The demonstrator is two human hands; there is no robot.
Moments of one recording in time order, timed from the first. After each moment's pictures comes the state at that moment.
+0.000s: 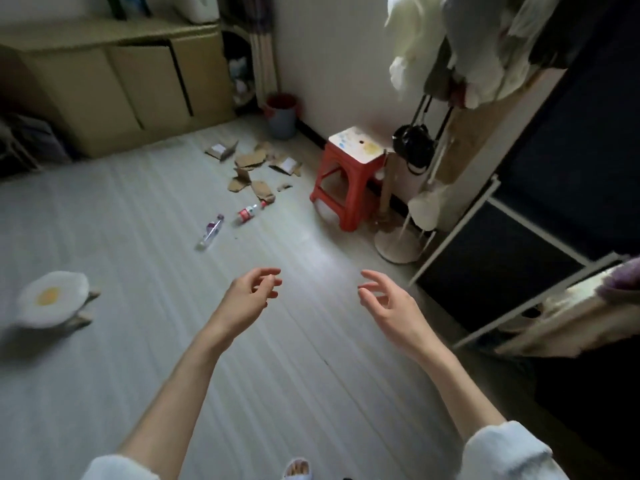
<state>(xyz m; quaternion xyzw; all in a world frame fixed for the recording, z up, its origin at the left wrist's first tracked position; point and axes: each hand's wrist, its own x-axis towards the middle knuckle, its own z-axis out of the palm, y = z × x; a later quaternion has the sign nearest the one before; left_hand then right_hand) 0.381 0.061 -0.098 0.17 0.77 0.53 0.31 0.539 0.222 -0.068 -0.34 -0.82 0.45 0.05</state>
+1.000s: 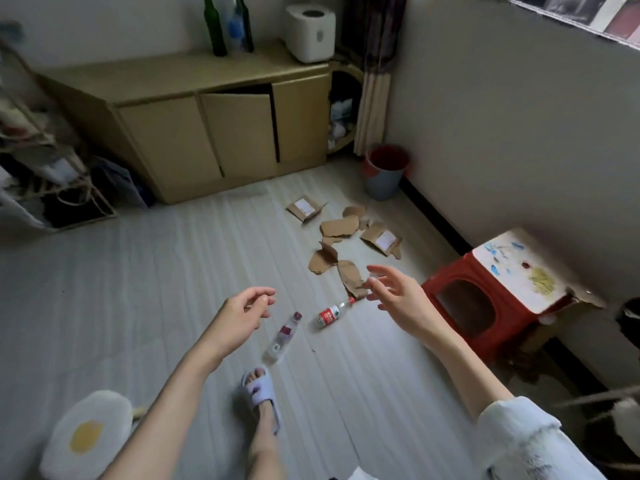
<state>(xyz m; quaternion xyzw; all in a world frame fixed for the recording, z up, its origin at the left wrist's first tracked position) -0.313 0.140 -0.126 0.04 0.81 0.53 0.25 -0.228 0.379 -0.092 -0.23 -0.83 0.51 -0.05</state>
